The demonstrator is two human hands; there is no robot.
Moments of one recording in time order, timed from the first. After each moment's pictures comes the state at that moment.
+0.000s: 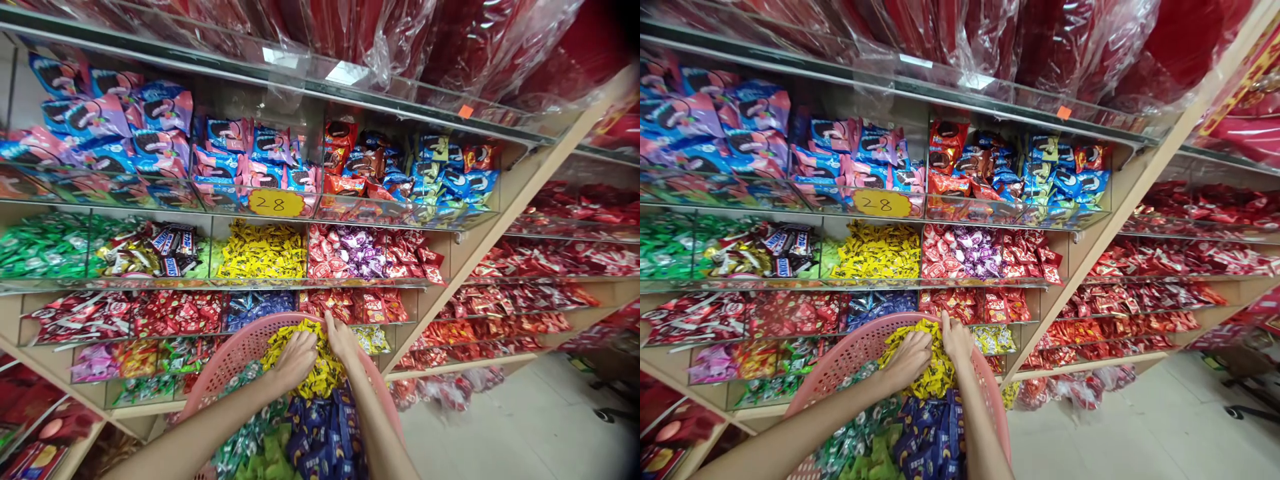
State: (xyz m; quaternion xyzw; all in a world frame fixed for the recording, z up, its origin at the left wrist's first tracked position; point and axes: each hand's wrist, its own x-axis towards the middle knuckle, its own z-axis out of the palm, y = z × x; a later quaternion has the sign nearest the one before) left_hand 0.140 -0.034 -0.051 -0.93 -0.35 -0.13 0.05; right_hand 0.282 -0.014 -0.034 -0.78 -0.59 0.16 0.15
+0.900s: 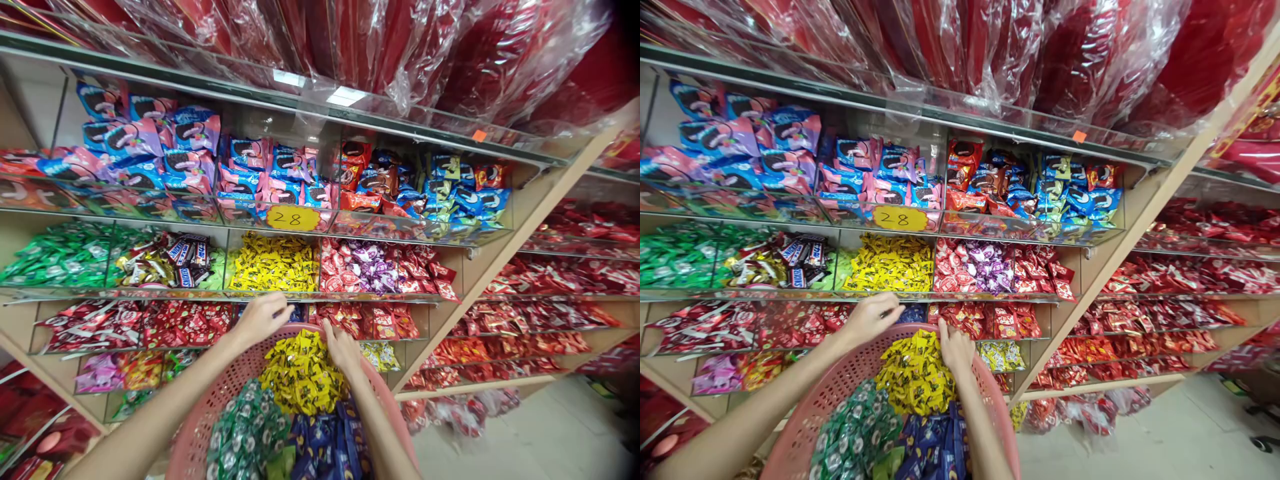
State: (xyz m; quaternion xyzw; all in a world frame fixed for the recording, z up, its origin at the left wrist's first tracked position) left_hand 0.047 0.011 0.057 -0.87 -0.37 -0.33 0.00; right_hand 0.254 -0.011 -0.009 -0.76 -0.62 0.16 0.13
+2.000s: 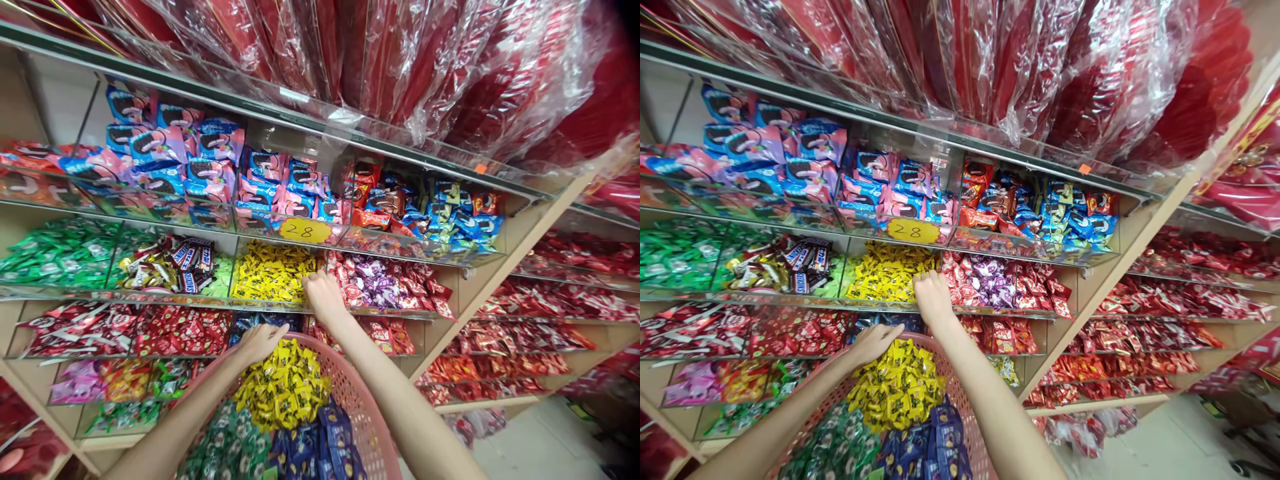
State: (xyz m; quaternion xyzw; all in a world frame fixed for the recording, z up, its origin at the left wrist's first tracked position) left_hand 0.041 0.025 -0.002 -0.77 -0.59 -0.18 -0.17; right_hand 0.194 0.022 0.128 -0.53 -0.81 -0.22 0.07
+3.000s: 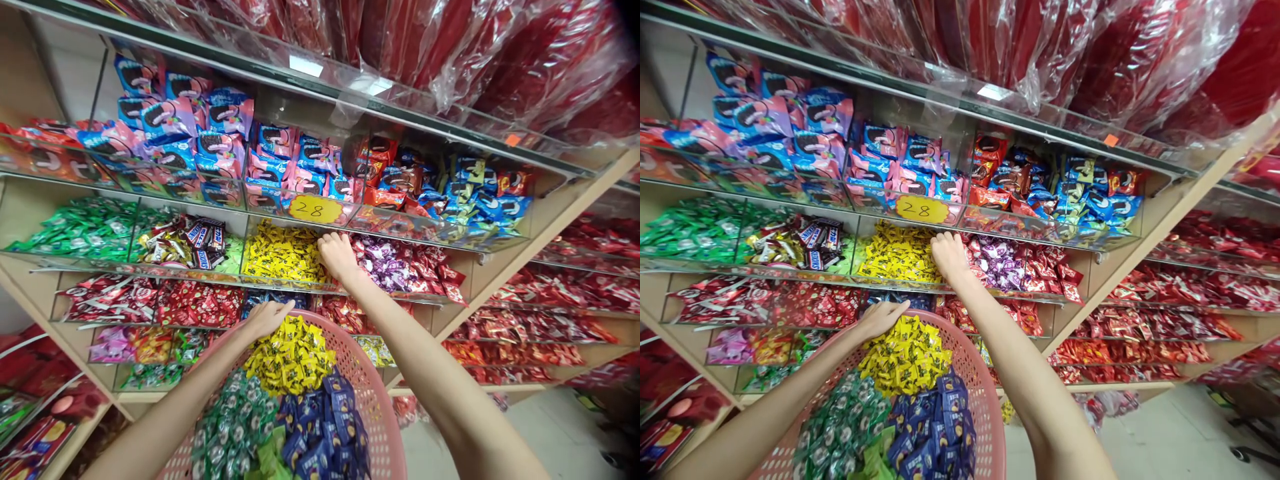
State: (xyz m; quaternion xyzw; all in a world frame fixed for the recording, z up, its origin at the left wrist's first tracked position) left_hand 0.035 0.015 0.006 -0.75 -0.61 -0.18 -0.18; right_hand 0.208 0.063 0.144 -0.50 -0.81 -0.28 0.10
